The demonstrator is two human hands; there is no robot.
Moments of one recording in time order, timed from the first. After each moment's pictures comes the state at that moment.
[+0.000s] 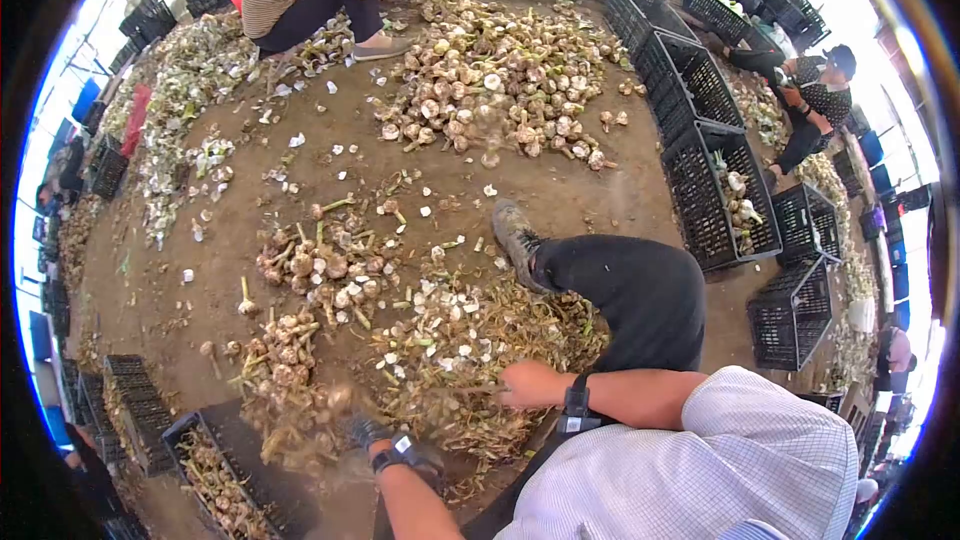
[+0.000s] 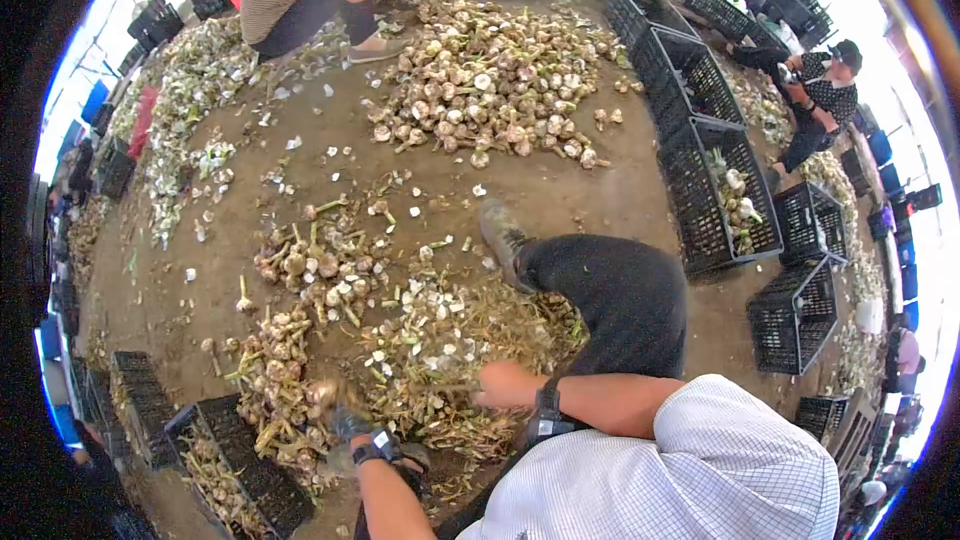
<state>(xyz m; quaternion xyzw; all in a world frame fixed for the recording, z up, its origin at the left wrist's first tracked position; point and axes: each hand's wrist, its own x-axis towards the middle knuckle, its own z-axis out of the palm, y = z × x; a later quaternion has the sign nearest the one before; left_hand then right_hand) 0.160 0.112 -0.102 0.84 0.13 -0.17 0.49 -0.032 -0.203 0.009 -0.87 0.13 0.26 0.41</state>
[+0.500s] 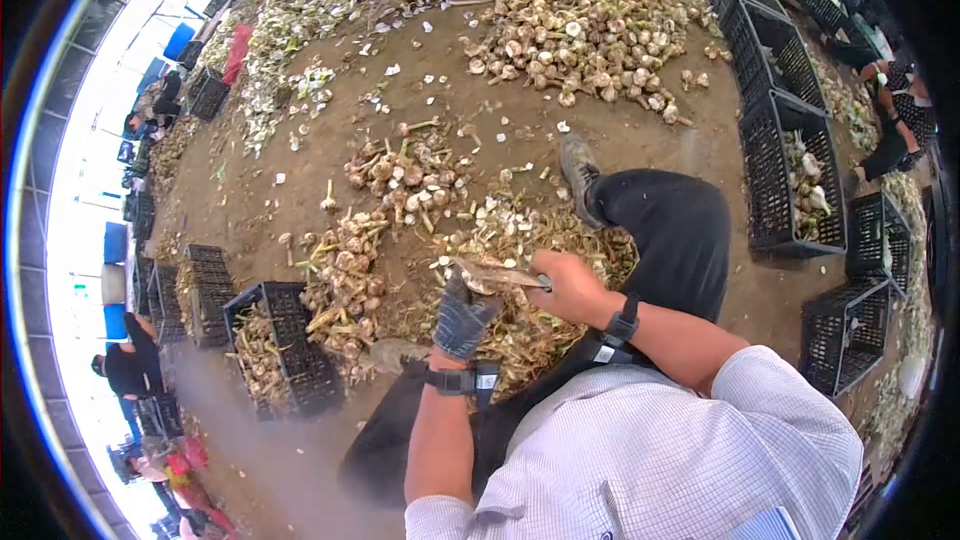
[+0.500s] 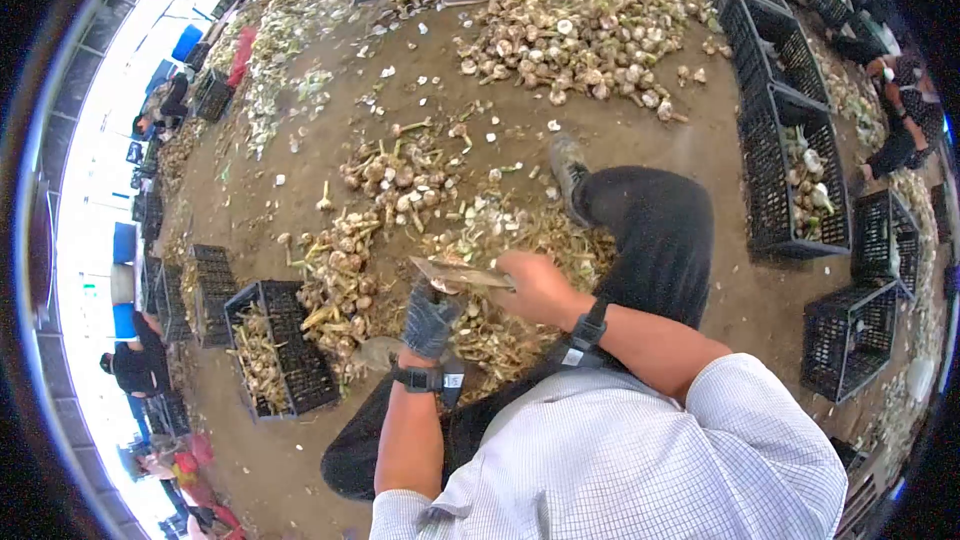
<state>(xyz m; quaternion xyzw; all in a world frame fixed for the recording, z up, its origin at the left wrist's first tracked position) 0.042 -0.035 0.117 0.66 -0.17 -0.32 0.65 -0.056 -0.229 0.128 -0.86 0.06 -0.08 0.50</state>
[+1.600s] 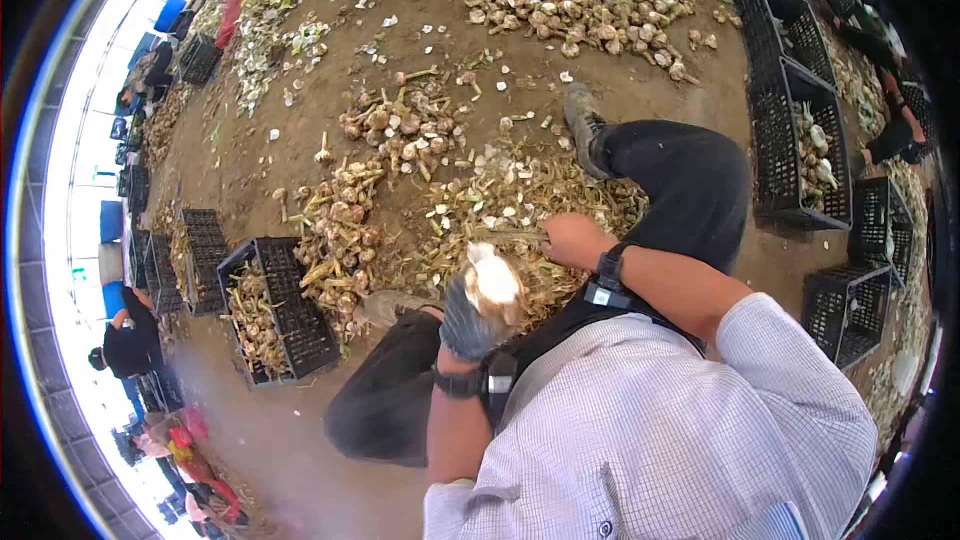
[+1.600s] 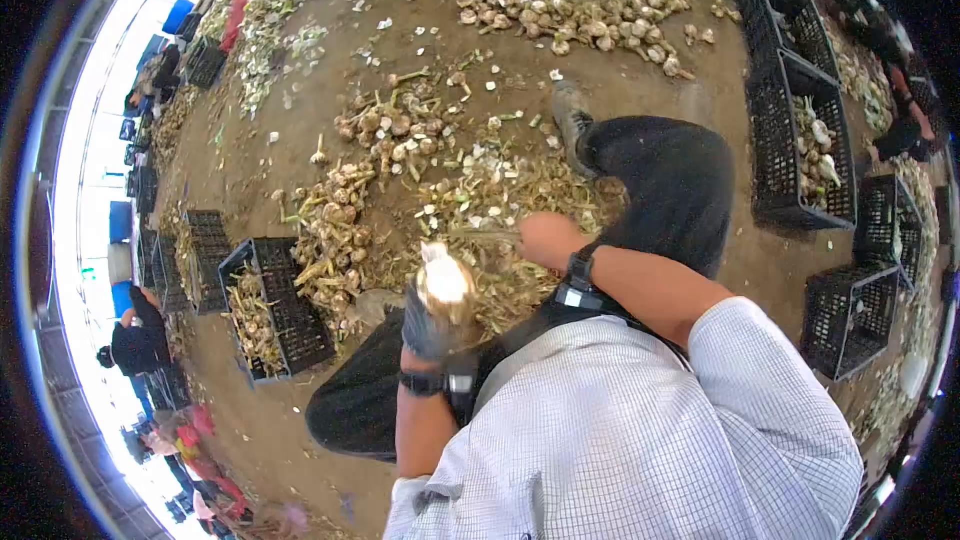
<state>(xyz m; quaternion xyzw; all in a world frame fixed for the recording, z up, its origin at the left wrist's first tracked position) -0.015 0.012 0.136 0.81 -0.50 0.00 0.30 -0.061 -0.228 0.029 -0.93 0.07 0.18 0.31</state>
